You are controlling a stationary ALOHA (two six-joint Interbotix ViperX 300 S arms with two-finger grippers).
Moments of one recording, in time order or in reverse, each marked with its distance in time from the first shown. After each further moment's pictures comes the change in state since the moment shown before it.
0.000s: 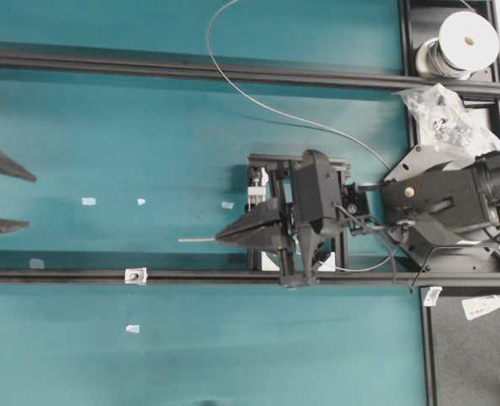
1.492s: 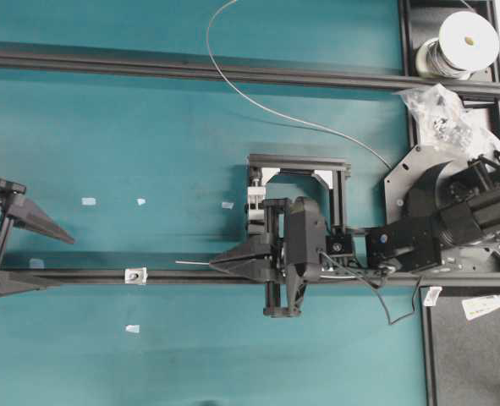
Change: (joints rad) left arm -0.160 0.482 -0.110 -0.015 -0.330 -0.091; right arm 0.230 0.282 -0.005 0.416 -0.304 -0.178
